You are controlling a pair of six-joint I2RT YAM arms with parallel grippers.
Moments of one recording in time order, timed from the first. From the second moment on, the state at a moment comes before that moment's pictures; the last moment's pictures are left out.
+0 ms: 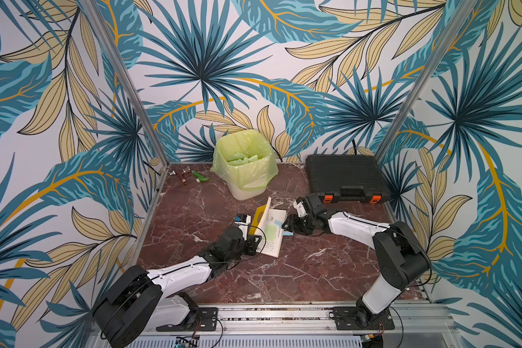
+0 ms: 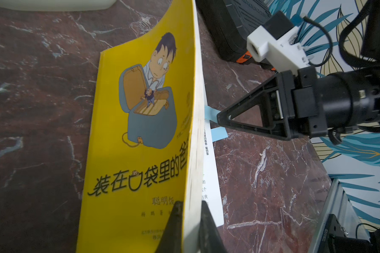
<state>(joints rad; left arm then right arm) -0.68 1.25 0.41 0.33 0.12 -0.65 0.46 1.72 1.00 -0.28 -0.33 0.61</state>
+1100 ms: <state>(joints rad) -0.68 1.46 0.51 0.43 0.24 -0.66 0.57 1.74 1.20 -0.52 -0.15 0.46</state>
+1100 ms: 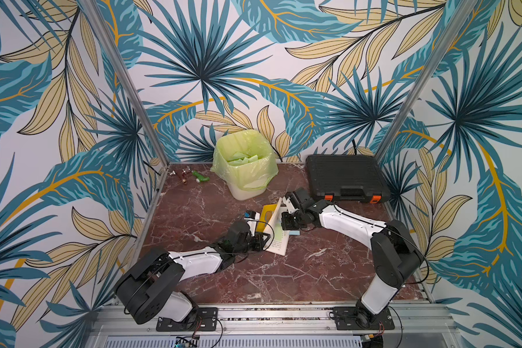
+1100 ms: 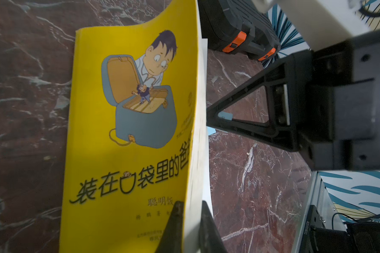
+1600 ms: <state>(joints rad) -0.68 1.46 0.51 0.44 0.25 -0.66 0.60 1.76 1.24 -0.64 -0.14 0.41</state>
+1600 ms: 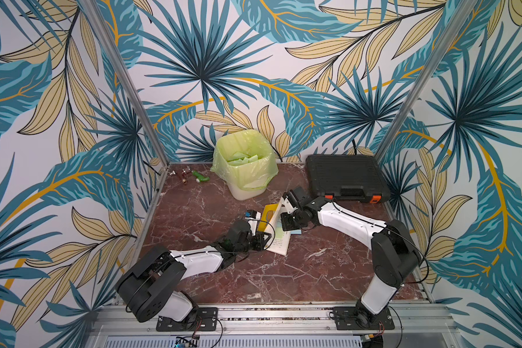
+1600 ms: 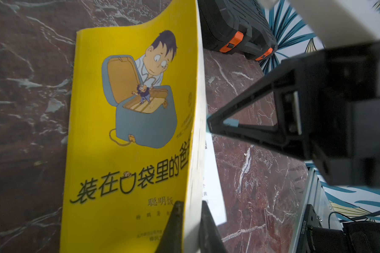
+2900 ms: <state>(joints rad) -0.67 1.39 0.50 0.42 0.22 -0.67 0.50 2.22 2.42 -0.70 -0.26 0.30</state>
